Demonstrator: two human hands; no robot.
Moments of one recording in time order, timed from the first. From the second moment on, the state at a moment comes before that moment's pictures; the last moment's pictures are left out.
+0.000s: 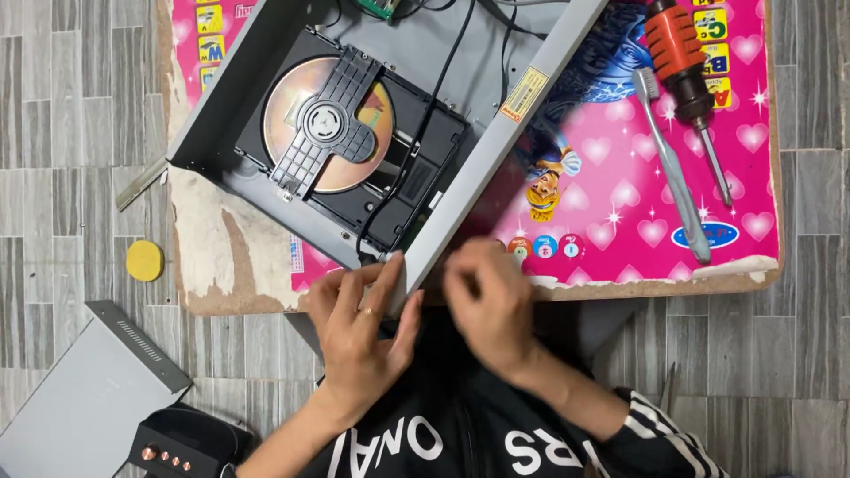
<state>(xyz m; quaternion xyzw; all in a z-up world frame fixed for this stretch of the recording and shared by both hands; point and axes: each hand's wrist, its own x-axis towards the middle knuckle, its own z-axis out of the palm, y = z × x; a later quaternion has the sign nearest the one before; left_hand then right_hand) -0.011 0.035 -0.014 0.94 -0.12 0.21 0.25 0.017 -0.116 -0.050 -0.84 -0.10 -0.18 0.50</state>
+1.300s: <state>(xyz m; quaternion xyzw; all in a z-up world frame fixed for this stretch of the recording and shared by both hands) 0.148 -0.048 -0.050 0.90 -0.29 0.32 -0.08 0.043 -0.133 -0.096 -0.83 -0.08 -0.27 0.48</state>
